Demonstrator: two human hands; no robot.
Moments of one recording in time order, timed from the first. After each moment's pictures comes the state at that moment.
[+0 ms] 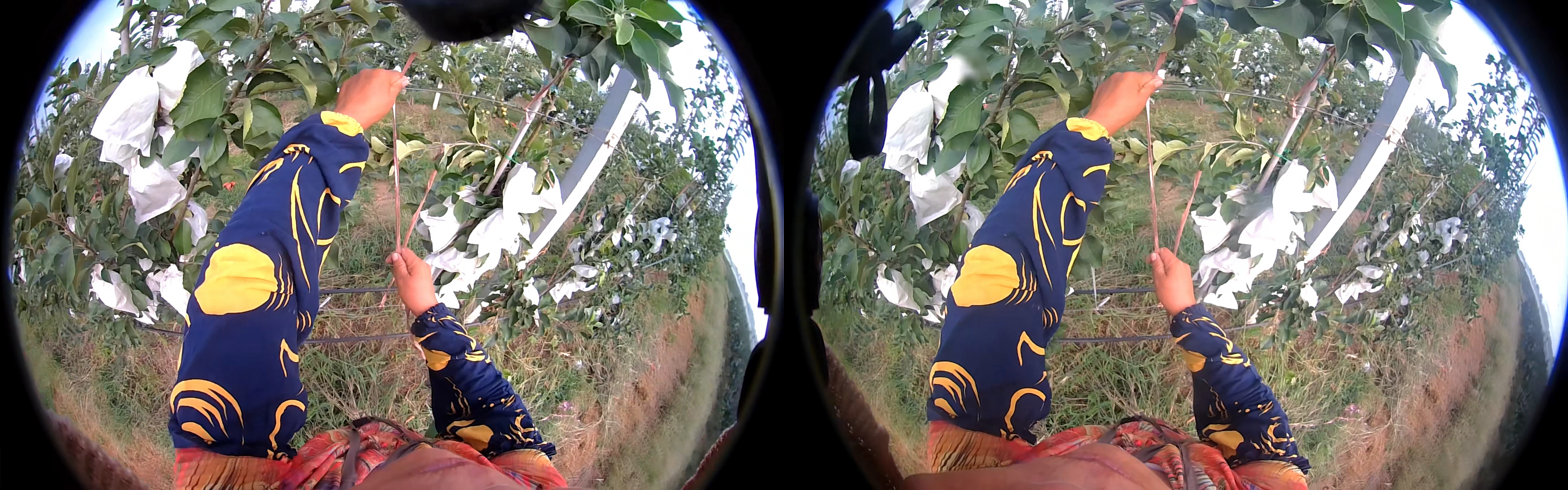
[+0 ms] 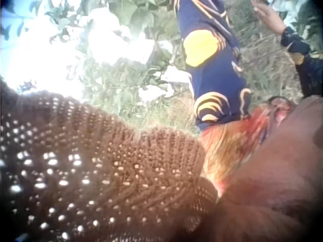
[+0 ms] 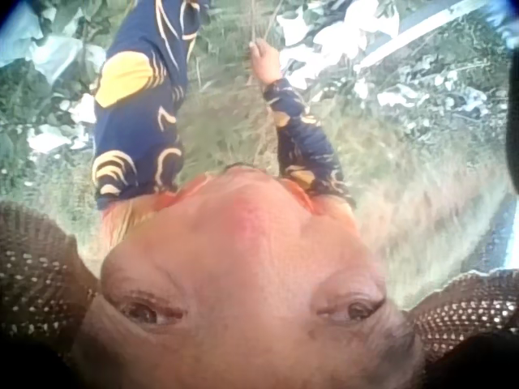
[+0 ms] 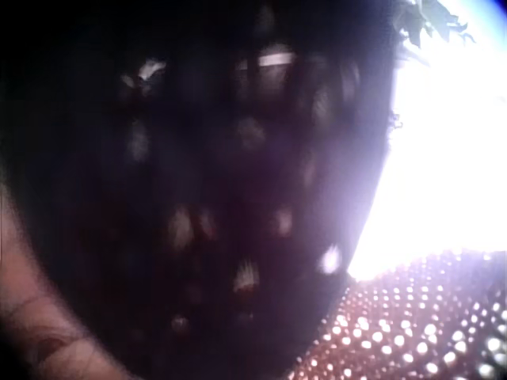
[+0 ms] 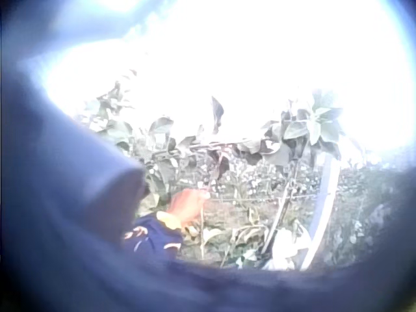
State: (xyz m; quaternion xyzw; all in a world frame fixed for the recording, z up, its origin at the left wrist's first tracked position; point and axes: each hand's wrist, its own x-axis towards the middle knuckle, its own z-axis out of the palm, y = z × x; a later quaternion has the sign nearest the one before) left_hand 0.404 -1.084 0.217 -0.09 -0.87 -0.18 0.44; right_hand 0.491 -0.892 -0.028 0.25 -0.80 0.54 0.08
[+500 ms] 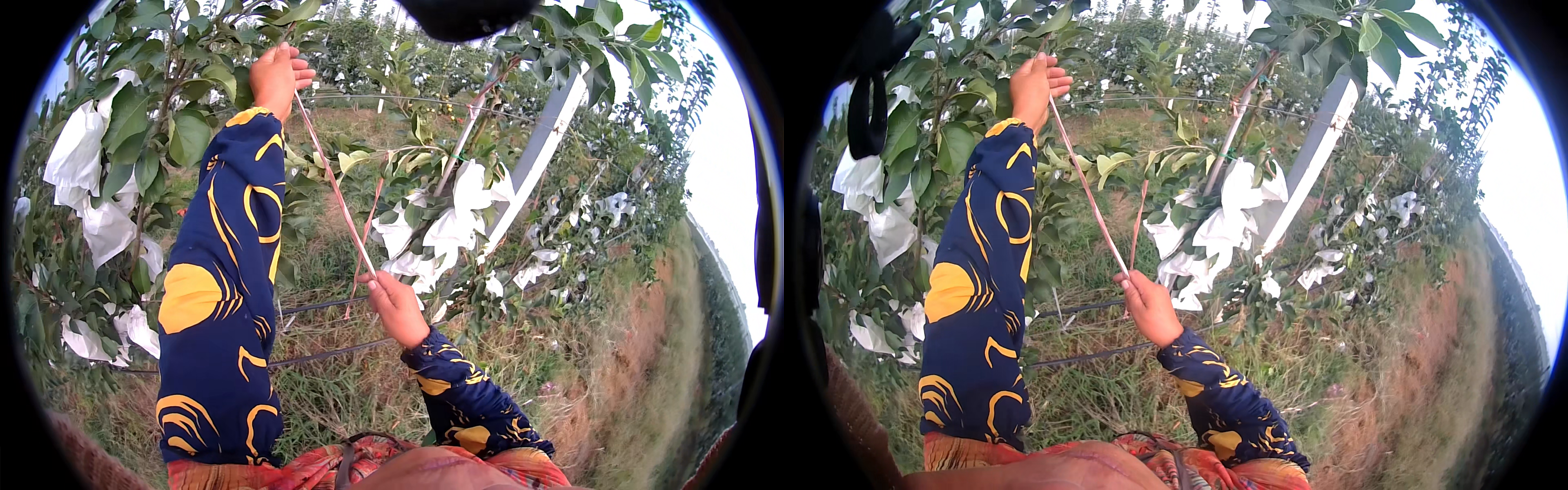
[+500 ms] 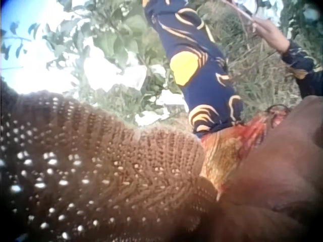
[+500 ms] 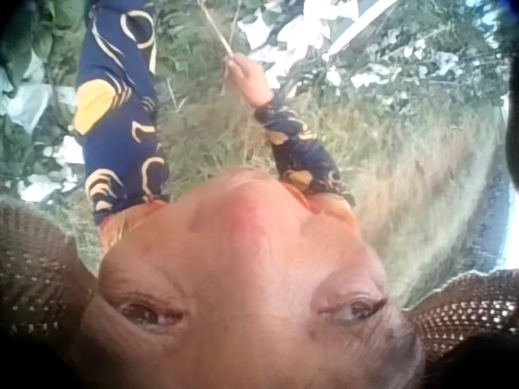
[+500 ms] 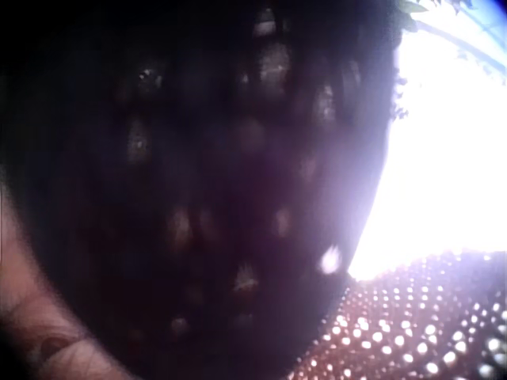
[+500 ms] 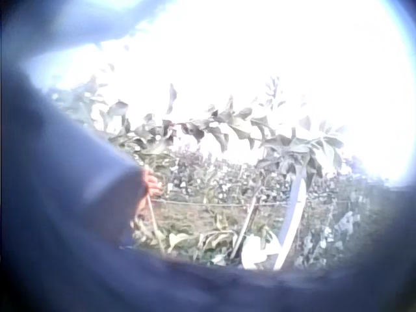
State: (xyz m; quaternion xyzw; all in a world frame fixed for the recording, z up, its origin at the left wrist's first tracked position) left_hand 0.382 -1.114 0.247 -0.08 -0.58 -0.69 0.43; right_hand 0.539 -0.850 0.019 0.29 -0.75 0.59 0.03
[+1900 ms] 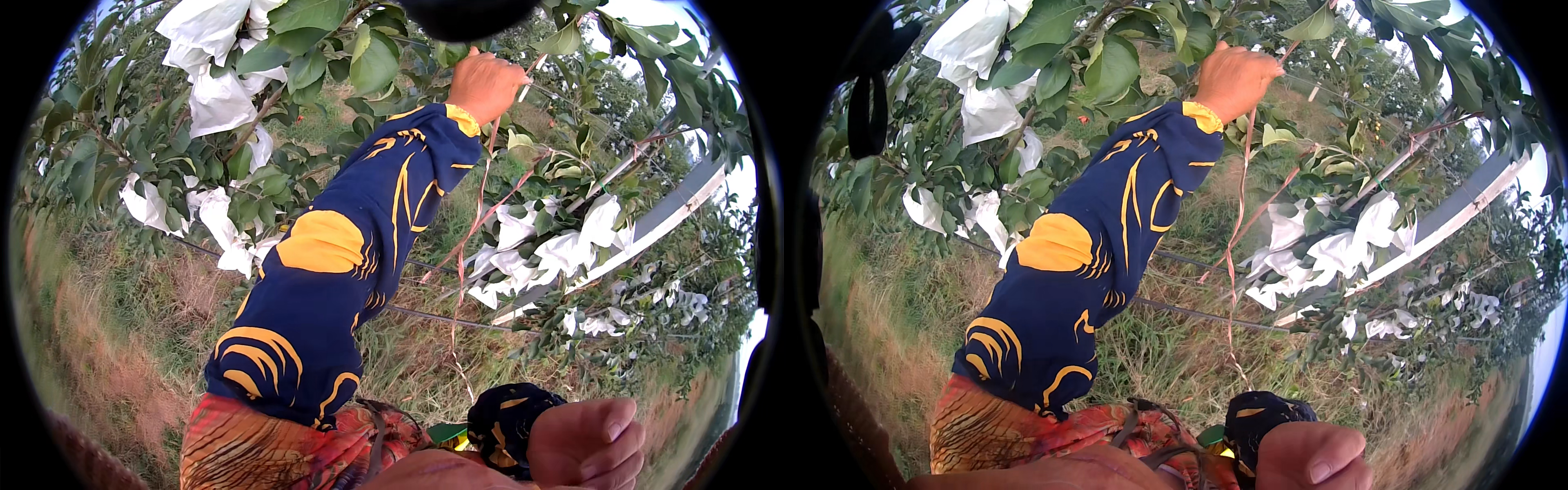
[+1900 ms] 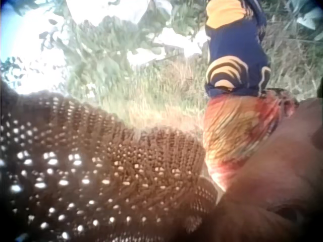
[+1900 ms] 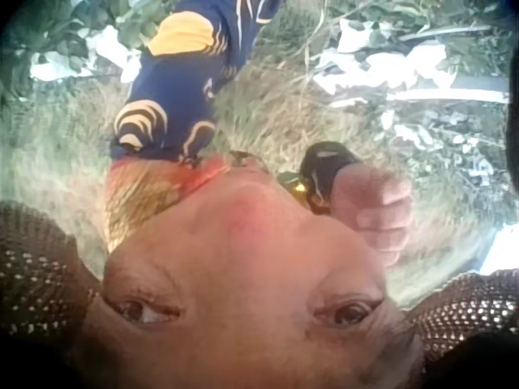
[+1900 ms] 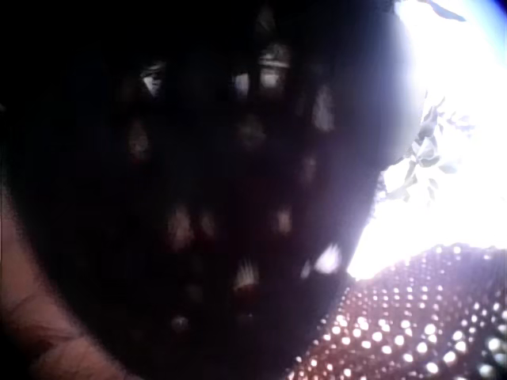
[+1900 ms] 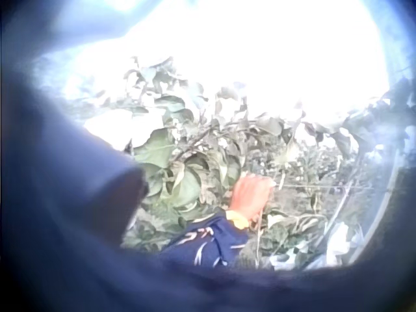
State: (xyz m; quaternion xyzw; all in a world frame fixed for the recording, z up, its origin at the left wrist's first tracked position) left_hand 0.384 -1.093 0.171 -0.09 -0.76 -0.07 0.64; right_hand 0.650 -0.835 0.140 0.60 -0.32 0.65 0.34
